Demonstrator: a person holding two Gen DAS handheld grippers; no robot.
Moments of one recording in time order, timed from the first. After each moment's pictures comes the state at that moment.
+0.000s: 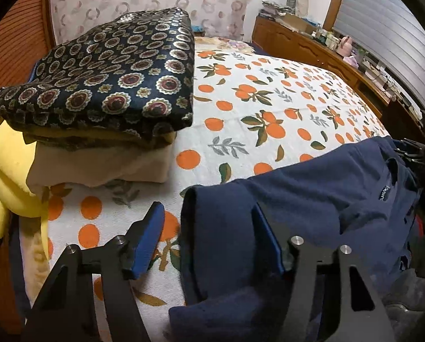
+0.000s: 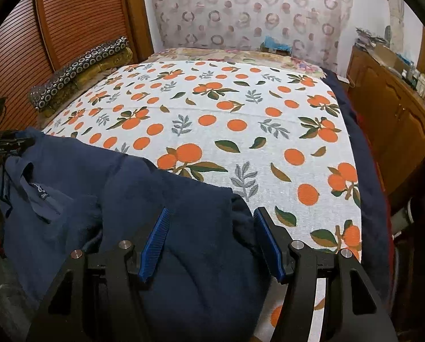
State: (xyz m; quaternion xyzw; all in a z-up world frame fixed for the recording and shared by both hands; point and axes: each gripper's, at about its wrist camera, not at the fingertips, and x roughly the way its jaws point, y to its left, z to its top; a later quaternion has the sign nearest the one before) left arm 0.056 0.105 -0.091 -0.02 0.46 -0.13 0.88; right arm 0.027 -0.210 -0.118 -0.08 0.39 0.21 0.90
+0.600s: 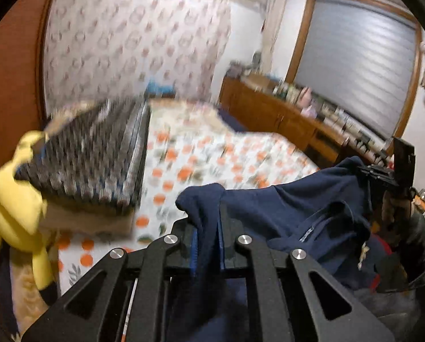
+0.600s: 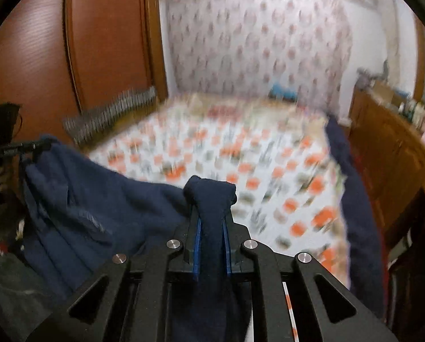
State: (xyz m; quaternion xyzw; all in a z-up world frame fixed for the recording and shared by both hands) left arm -0.018 0.094 0.030 -0.06 0.29 -0.20 0.93; right arm -0.058 -0.222 -0.035 -0.06 0.24 0.23 0.94
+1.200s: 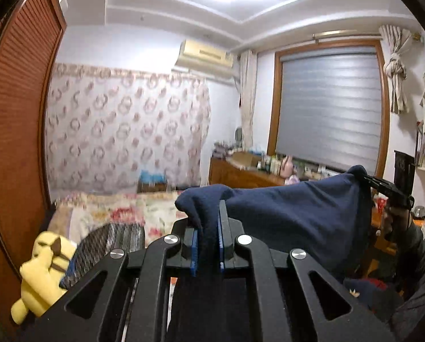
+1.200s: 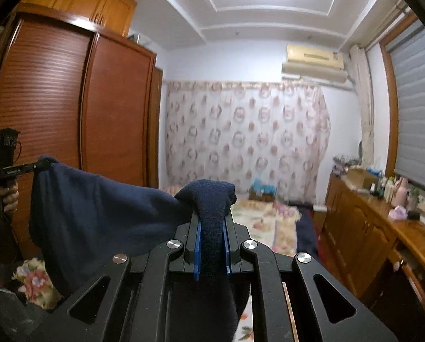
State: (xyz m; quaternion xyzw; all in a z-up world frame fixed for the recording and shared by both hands) left arm -0.080 0.102 0.196 -0.05 0.09 -0.21 0.97; right arm -0.179 -0.277 0.134 -0.06 0.02 0.20 0.98
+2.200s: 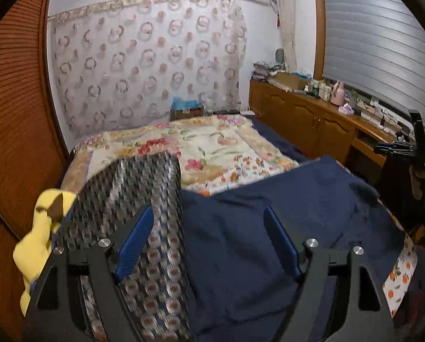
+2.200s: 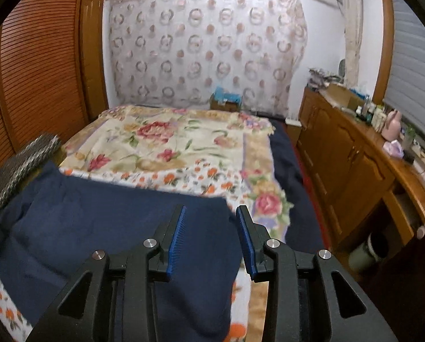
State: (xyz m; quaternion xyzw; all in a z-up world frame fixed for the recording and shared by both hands) left arm 0.130 0.055 0.037 0.02 0.29 -0.12 0.95; right arm 0.115 -0.217 0.039 -0.07 0.29 0.10 0.95
